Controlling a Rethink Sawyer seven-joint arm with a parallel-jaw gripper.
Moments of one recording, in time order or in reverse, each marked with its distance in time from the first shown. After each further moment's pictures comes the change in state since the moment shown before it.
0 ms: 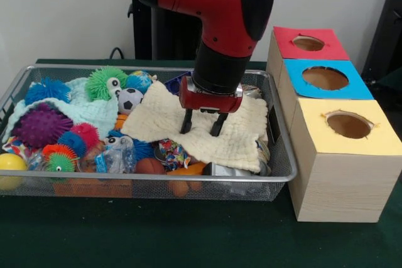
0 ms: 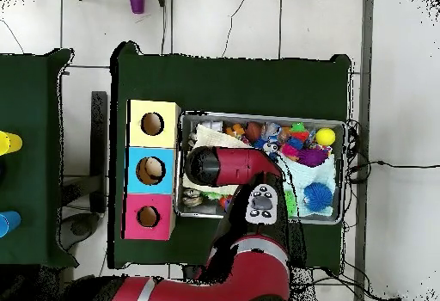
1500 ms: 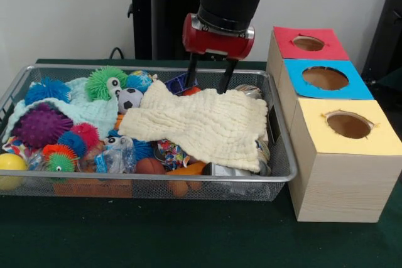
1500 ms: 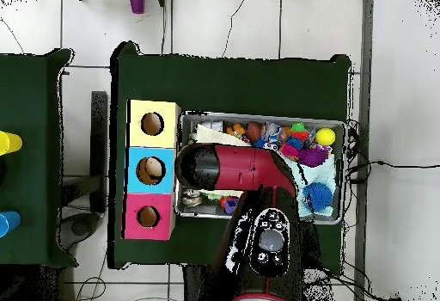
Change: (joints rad) arm 0.004 -0.230 0.000 0.063 -0.001 0.149 0.000
